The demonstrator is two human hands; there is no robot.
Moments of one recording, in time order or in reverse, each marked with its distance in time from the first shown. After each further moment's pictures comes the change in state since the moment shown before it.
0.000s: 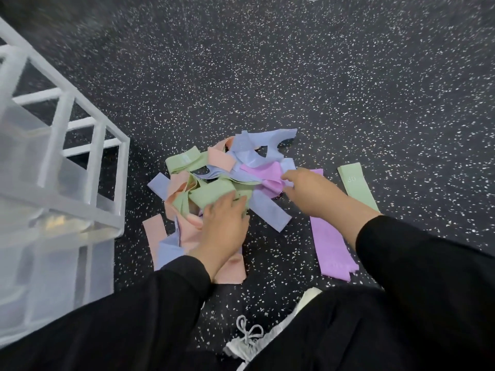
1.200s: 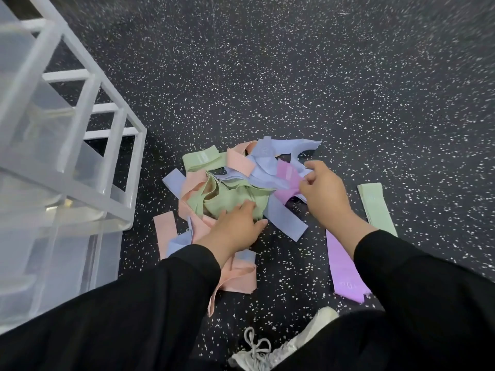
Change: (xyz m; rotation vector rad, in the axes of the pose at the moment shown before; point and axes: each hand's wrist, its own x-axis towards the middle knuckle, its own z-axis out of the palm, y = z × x) left_hand 0.023 -0.020 -0.014 -0.239 -0.344 -0.119; right_hand 0.026 -0.030 0.007 0.503 0.345 0.206
